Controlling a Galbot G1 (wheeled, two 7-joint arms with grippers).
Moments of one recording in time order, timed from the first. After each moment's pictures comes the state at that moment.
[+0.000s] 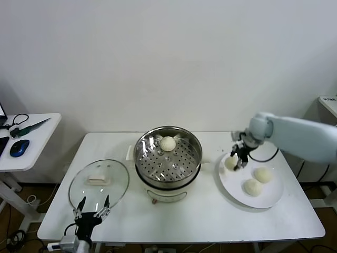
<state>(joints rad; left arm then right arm) 1.66 -1.43 -0.65 -1.92 -0.19 0.05 -0.02 0.71 0.88 -1.66 1.19 0.58 -0.24 -0.96</state>
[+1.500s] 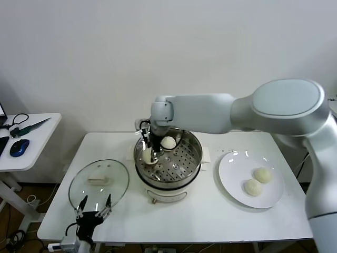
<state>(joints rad) 1.67 -1.44 -0.64 -1.95 -0.18 0.05 -0.02 0.67 1.54 -1.67 1.05 0.90 -0.40 -0.78</state>
